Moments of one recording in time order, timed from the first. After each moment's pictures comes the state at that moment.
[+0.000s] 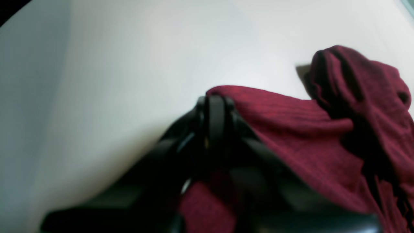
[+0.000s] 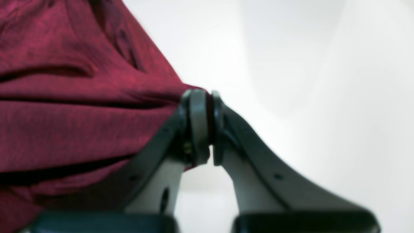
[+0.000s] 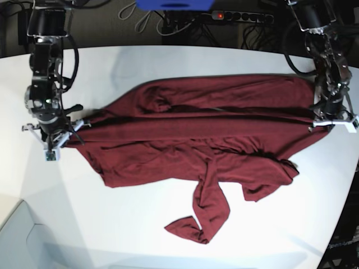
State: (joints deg) left arm 4.4 -14.1 -26.7 79.0 -31.5 5.4 23.4; right arm -1.2 13.1 12.2 89.1 -0.1 9.0 -38.0
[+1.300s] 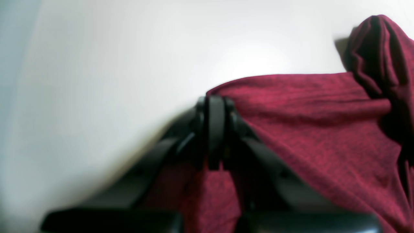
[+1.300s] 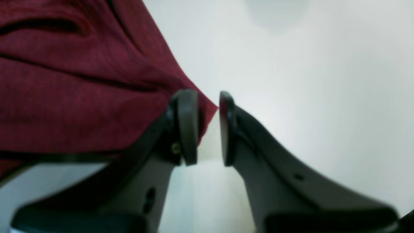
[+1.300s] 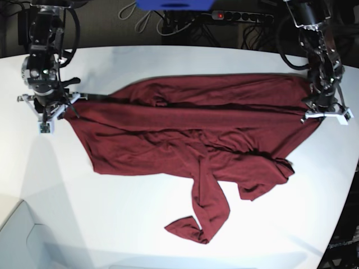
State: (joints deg) left arm 5.5 -12.7 -26.0 76.2 -31.7 5.2 23.1; right arm -13.1 10.1 16.8 100.0 0.0 9.0 -43.4
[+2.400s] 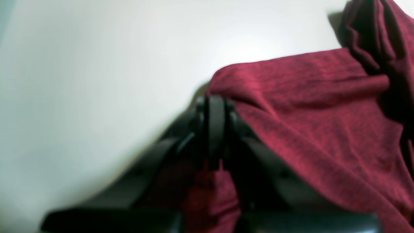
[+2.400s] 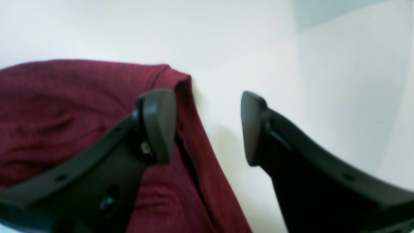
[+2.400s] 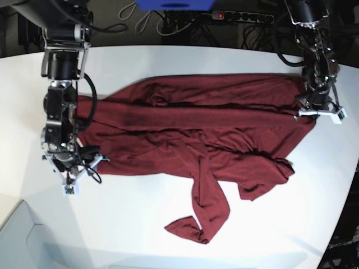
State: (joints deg) left arm 6.6 -12.5 -23.1 76.1 -31.7 5.1 22.3; right arm 16.8 7.8 9.0 72.7 -0.3 9.0 -42.5
